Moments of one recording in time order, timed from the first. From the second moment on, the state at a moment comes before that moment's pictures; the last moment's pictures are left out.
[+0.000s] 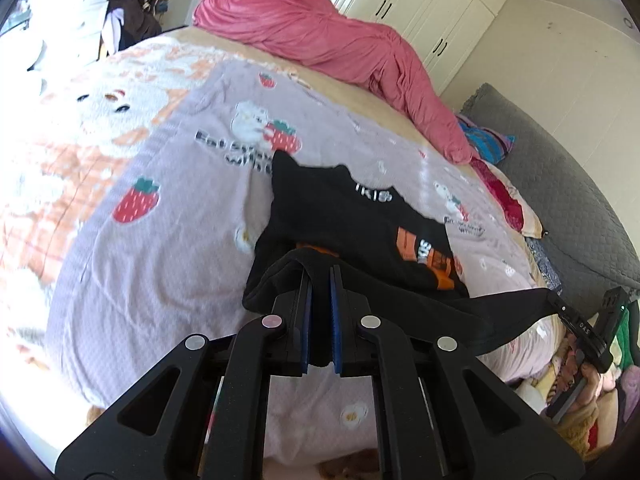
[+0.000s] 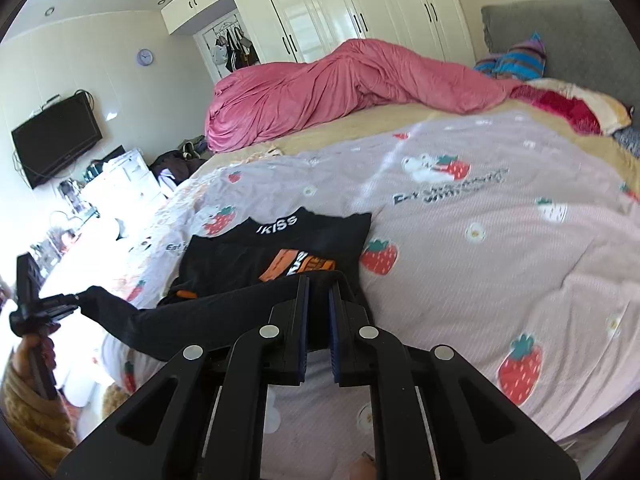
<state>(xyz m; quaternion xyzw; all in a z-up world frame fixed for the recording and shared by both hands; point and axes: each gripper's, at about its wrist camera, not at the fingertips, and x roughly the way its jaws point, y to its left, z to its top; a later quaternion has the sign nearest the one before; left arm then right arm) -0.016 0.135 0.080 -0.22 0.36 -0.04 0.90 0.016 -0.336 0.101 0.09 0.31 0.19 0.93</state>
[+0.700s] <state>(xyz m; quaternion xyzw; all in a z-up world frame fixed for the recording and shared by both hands) 0.034 0.125 0.111 -0.19 0.31 -0.02 0.93 0.061 -0.332 0.117 0.12 0.28 0.17 0.94</state>
